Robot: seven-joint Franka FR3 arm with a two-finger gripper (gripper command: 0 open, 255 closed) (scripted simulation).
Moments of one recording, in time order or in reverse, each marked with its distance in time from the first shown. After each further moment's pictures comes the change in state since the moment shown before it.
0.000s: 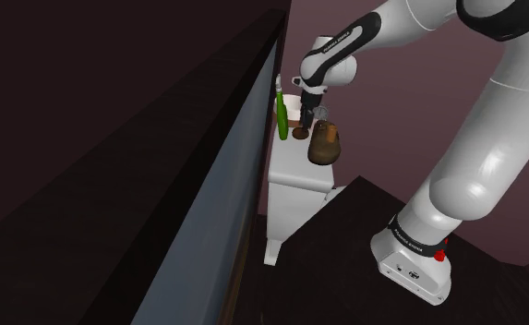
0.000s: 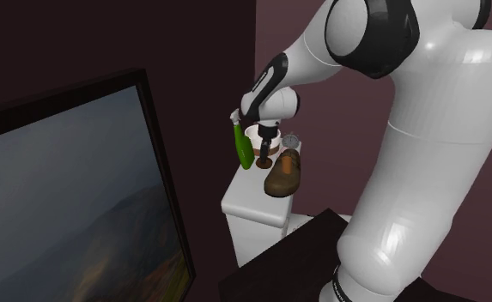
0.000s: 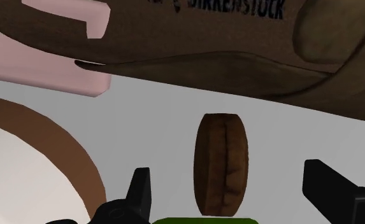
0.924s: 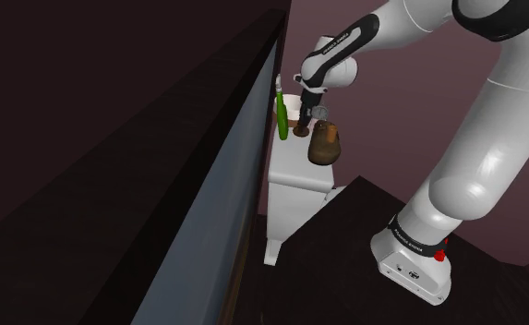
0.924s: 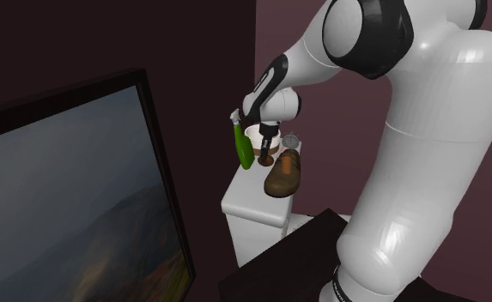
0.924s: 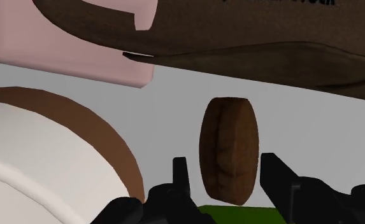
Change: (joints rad) arm -0.010 0.016 -0.006 0.001 0.022 0.098 -0.017
